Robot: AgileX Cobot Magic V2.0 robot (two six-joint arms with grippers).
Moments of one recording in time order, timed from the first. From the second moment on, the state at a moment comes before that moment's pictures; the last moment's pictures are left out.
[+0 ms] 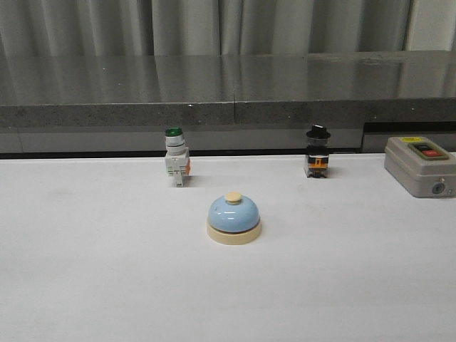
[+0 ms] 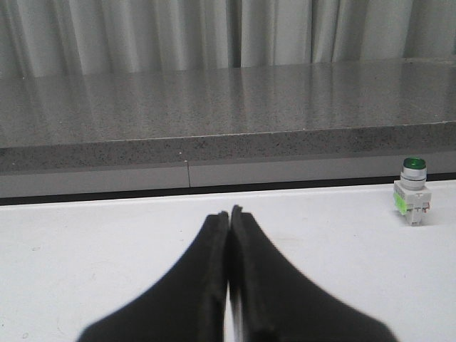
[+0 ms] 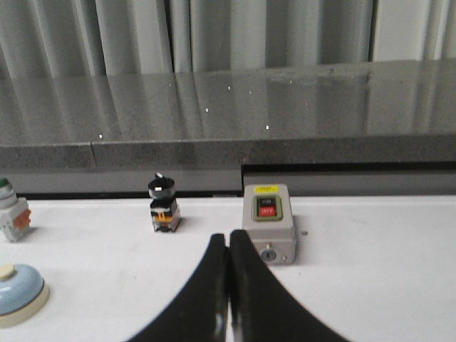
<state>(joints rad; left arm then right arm) -0.04 0.00 0.00 0.12 0.10 -0.06 0.09 -0.01 0.03 -0.03 0.00 0.09</state>
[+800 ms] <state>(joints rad) -0.04 0.00 0.00 0.12 0.10 -0.06 0.09 0.59 -0.68 -0.02 0.68 0.09</state>
